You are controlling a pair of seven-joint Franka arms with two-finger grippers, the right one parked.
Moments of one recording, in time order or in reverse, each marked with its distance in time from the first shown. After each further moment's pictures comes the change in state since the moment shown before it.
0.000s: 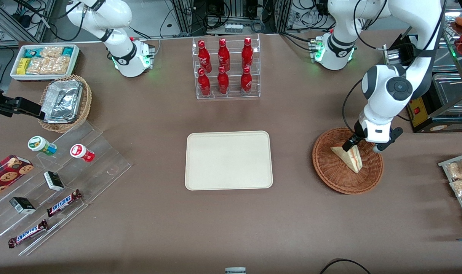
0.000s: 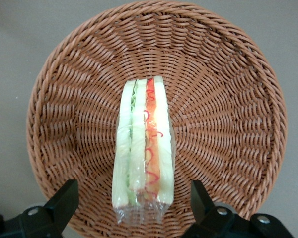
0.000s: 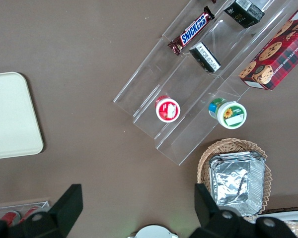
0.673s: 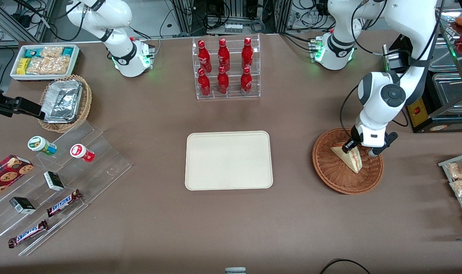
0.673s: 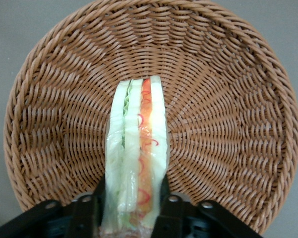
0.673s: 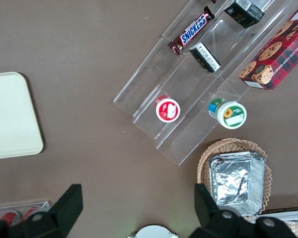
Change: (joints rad) arm 0.000 0.062 0.000 0.008 0.000 0.063 -0.001
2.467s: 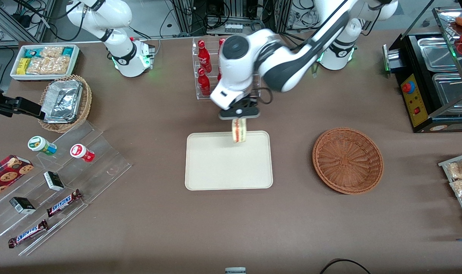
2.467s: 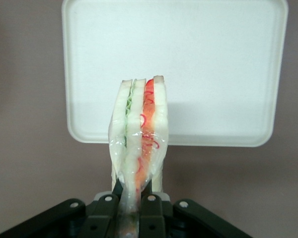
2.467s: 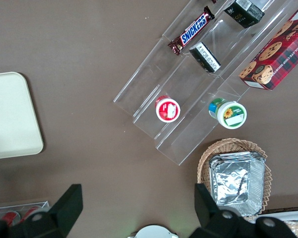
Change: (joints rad) arm -0.212 0.382 -0.702 0.829 0.307 -0.718 -0.317
